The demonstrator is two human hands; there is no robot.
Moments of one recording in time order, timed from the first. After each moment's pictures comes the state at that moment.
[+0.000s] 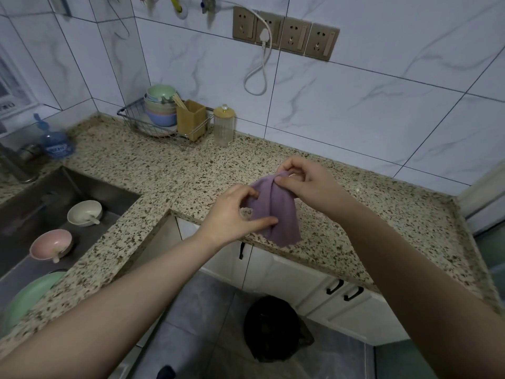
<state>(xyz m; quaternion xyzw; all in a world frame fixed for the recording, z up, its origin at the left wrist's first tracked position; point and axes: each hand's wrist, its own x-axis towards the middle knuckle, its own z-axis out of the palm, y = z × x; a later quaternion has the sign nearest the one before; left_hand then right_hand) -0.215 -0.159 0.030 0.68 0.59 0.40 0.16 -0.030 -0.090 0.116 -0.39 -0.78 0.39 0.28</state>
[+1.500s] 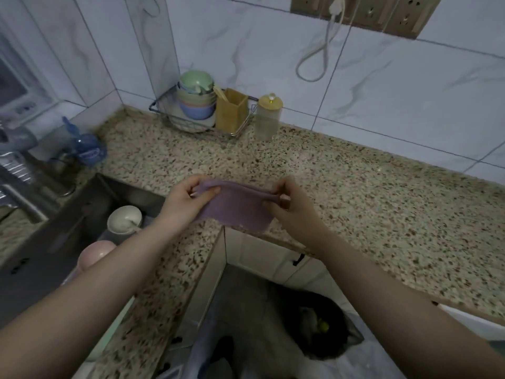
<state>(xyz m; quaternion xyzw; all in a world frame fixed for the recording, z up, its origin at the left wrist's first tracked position) -0.491 -0.127 0.013 0.50 0.62 0.49 0.36 -0.252 -0.073 0.021 -0.42 -0.72 0.45 0.30</state>
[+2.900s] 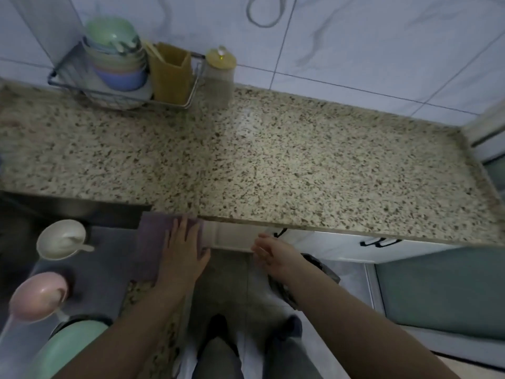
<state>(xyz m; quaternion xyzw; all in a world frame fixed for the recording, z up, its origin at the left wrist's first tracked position) -0.491 -0.134 -0.171 0.68 0.71 0.04 0.18 -0.274 -0.115 -0.108 -0.65 -0.03 0.69 0.32</state>
